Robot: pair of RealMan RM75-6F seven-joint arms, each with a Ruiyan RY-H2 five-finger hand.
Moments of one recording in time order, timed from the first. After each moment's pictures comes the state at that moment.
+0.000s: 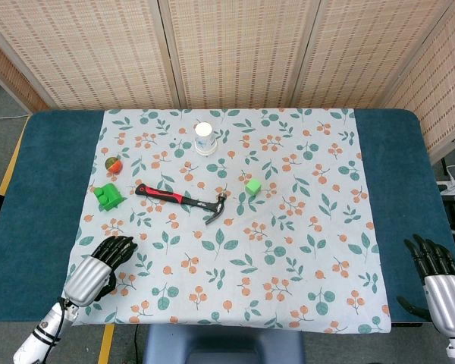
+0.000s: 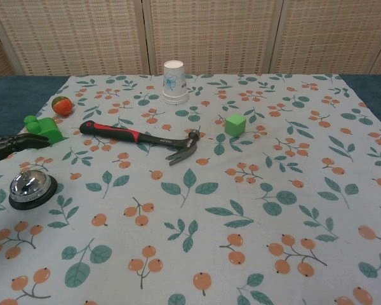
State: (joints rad) left arm -0.33 -1.44 0.12 -1.27 1.76 1.39 -0.12; right arm -0.07 -1.01 -0.03 -1.79 -1.62 1.57 -0.17
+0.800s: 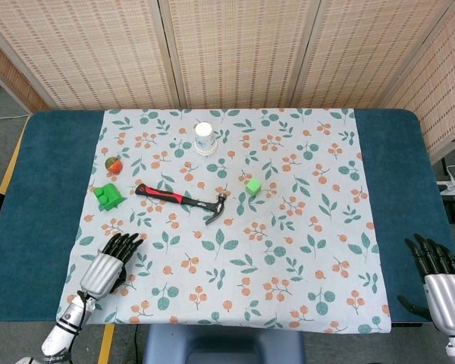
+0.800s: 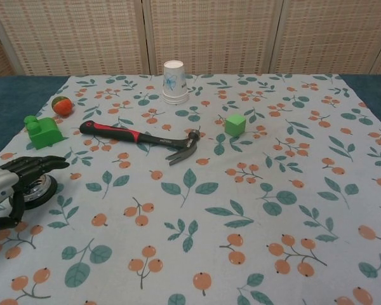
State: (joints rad) left arm -0.32 -1.72 0.08 -0.92 1.67 1.32 -0.14; right arm -0.06 -1.01 -0.02 -1.80 -1.60 1.55 -0.18
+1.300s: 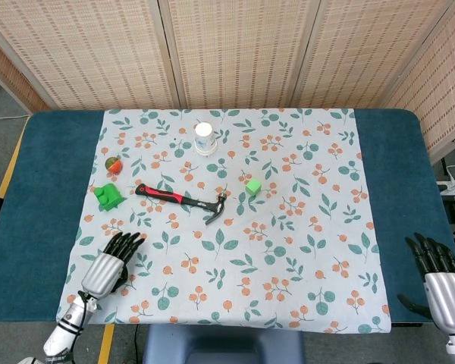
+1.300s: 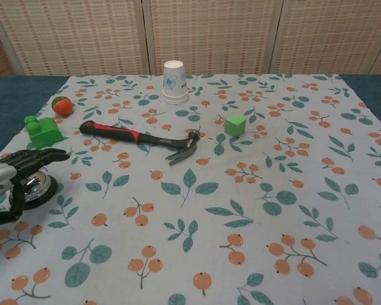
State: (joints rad) left arm -0.32 -1.69 0.08 -0.97 1.69 1.39 -0.15; right arm -0.06 -1.00 -0.02 -1.81 -1.59 1.54 -0.18
